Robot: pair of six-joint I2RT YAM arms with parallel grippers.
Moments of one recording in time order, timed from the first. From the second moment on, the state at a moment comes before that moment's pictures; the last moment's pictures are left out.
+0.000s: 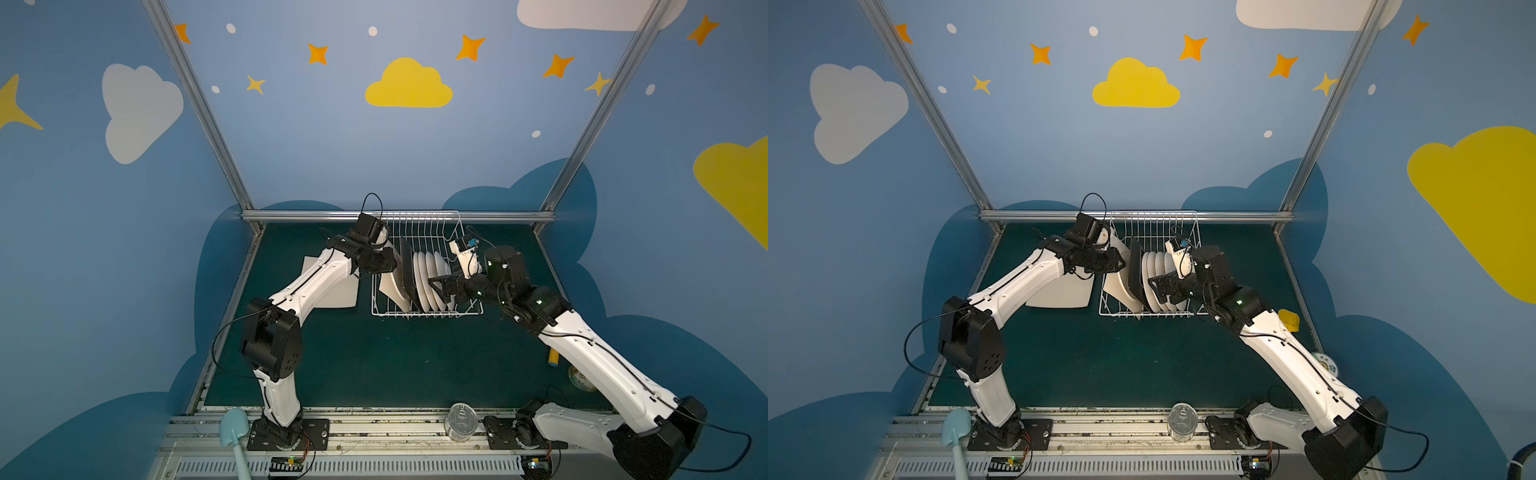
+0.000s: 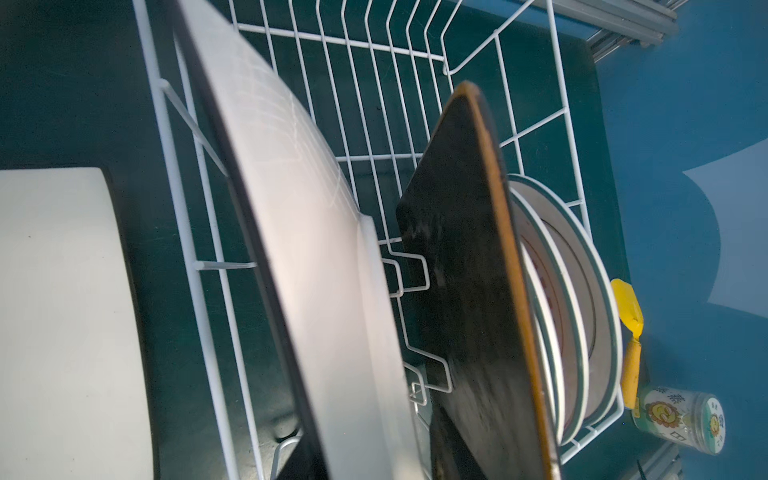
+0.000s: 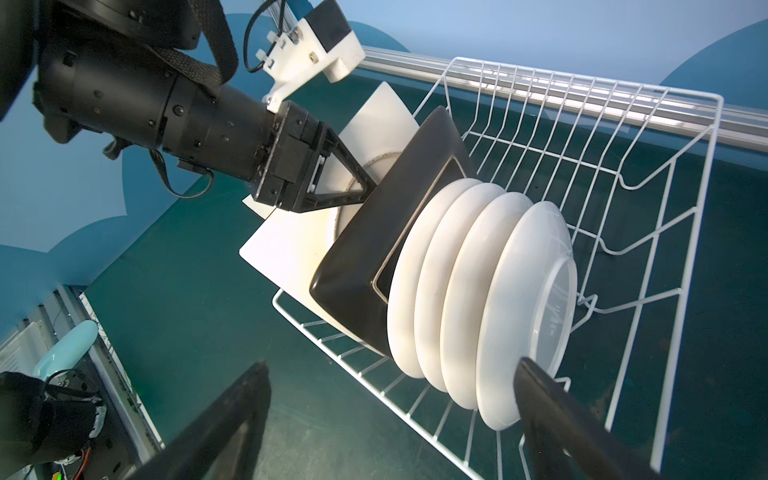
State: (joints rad) left arm -0.47 1.83 1.64 -0.71 0.21 -0.46; right arm 0.61 1.17 1.15 -0.50 -0.15 0.14
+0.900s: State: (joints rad) left arm -0.47 1.81 1.62 -0.67 0.27 -0.60; right arm 0.61 1.15 1.15 -0.51 -0.12 0.14
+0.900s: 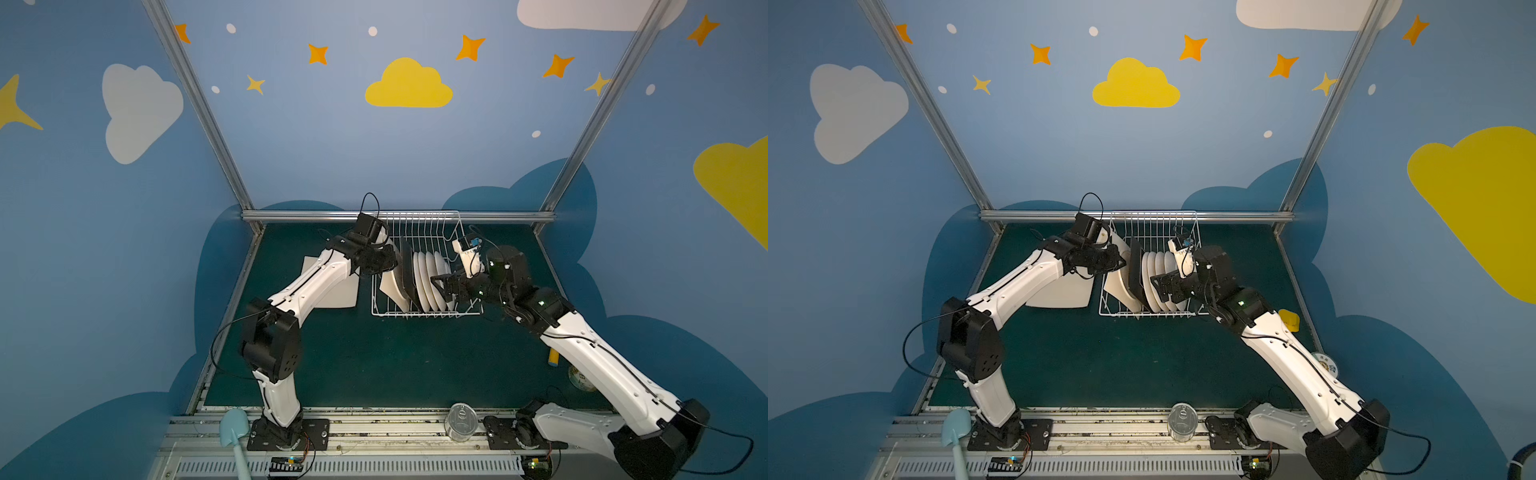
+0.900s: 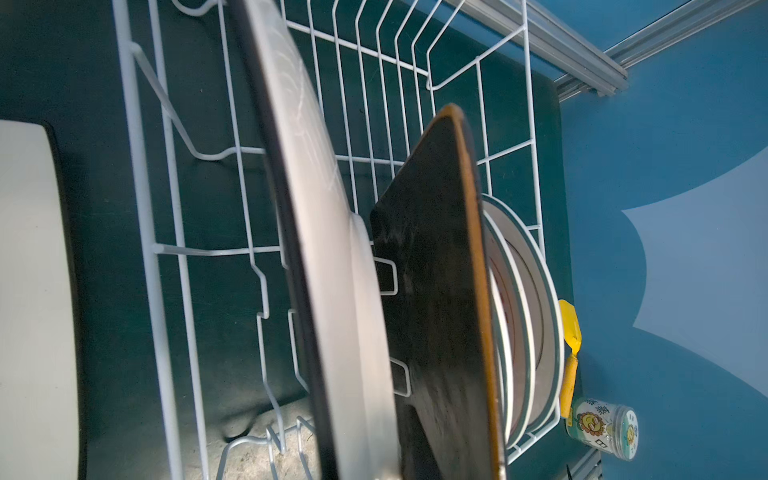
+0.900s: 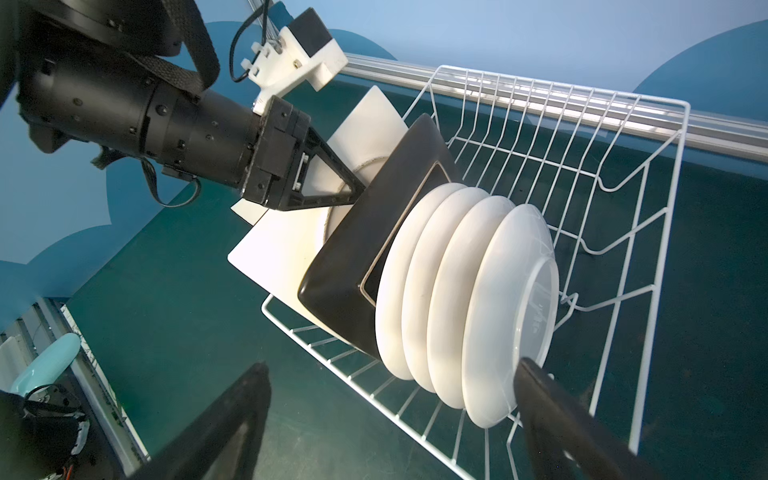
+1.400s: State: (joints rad) left arm -0.47 1.76 1.62 -0.71 0.29 -0.58; right arm 0.61 1.15 1.15 -0.51 -0.12 0.14
